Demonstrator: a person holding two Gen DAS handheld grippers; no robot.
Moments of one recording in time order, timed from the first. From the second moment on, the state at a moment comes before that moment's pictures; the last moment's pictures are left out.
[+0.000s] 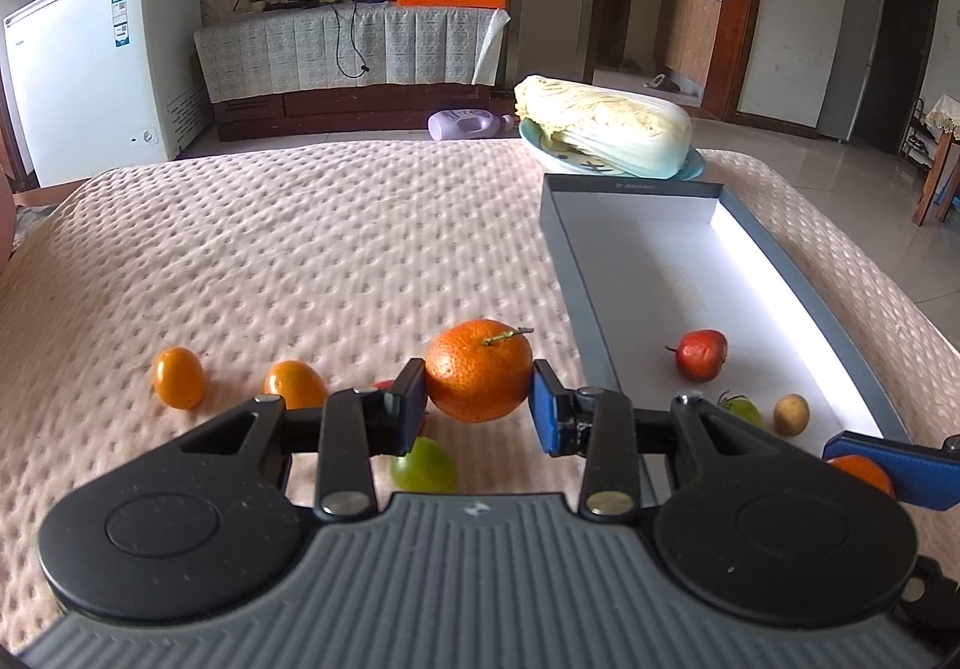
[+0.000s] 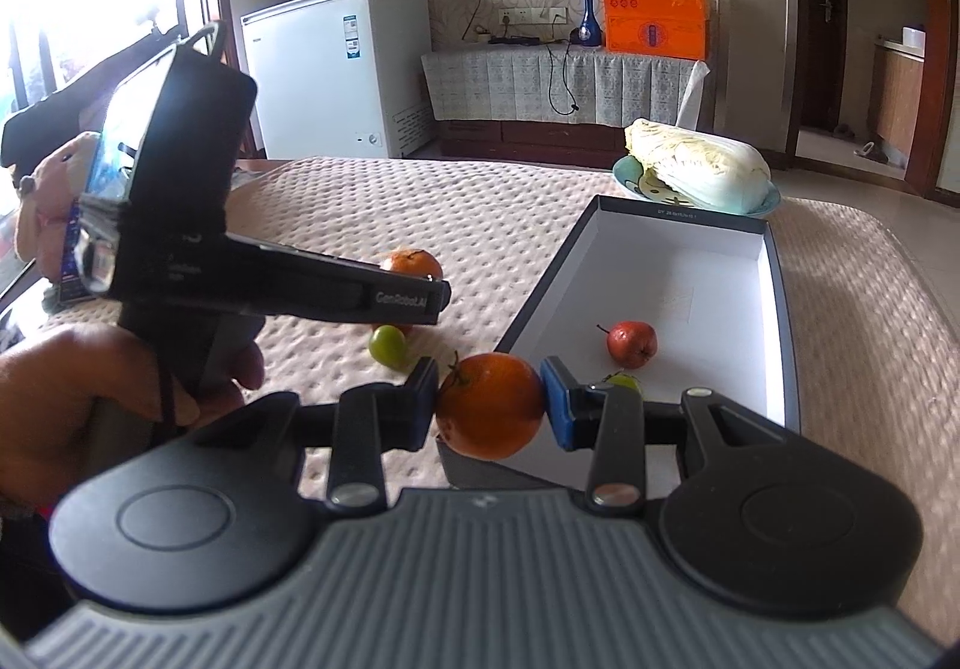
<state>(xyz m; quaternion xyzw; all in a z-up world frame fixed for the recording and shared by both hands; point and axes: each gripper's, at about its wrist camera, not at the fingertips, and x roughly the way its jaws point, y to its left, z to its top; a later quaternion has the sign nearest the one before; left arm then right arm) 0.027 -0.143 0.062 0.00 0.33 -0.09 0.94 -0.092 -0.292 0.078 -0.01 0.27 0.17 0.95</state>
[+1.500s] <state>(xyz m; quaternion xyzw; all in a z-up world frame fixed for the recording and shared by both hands) 0.035 -0.243 0.058 0.01 0.32 -0.17 0.93 -0.102 -0.346 0.076 0.01 0.28 0.12 0.95</state>
